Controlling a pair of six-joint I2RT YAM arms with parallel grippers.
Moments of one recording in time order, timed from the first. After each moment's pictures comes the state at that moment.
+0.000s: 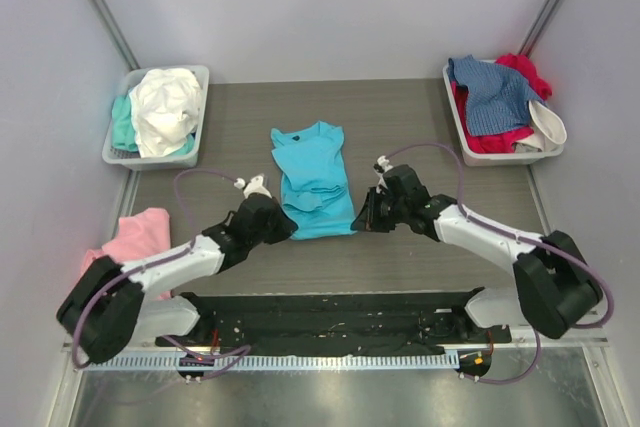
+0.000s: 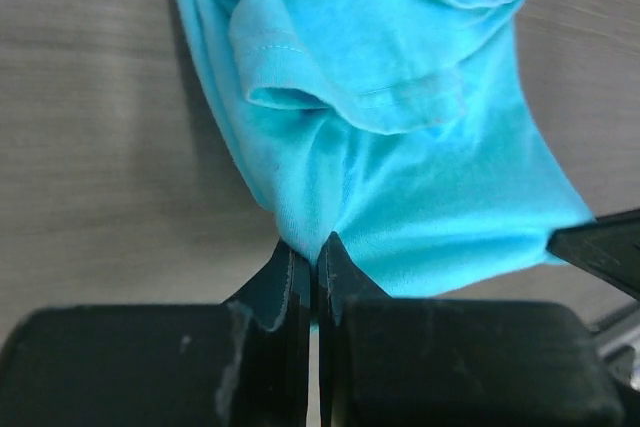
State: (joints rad) left arm -0.66 1.27 0.49 0.10 -0.12 -0.87; right arm 0.57 1.38 0.72 -0.16 -0.28 0.65
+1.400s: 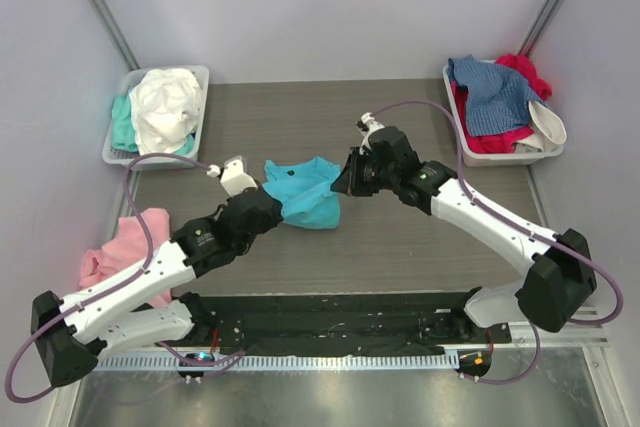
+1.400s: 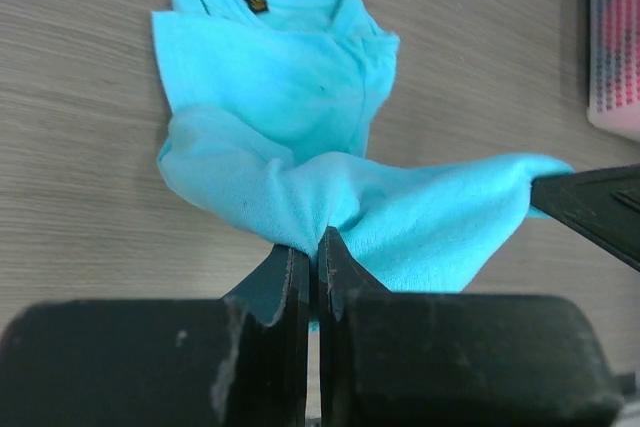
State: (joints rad) left arm -0.91 0.95 0.80 -0.48 -0.58 -0.98; right arm 0.67 1.35 1.09 -0.36 -0.17 0.63
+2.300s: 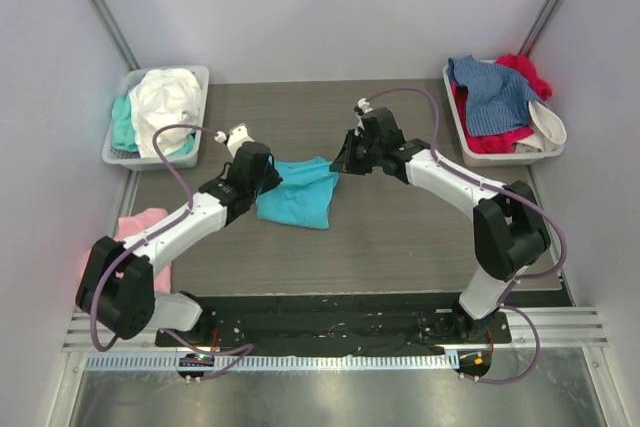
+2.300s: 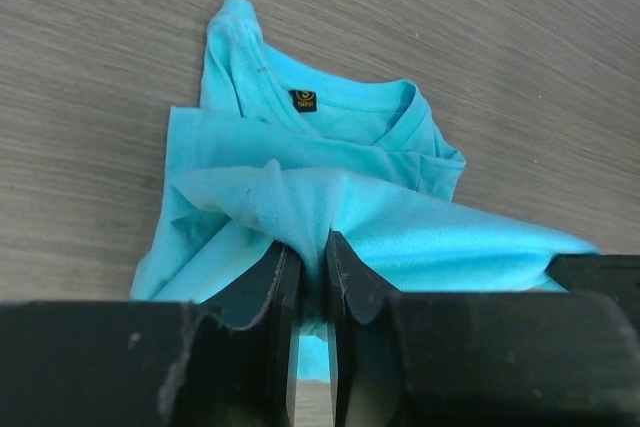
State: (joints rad) left arm -0.53 1.34 0.87 -0.17 -0.35 -0.80; right arm 0.53 1.69 1.24 -0.24 -0.23 0.60
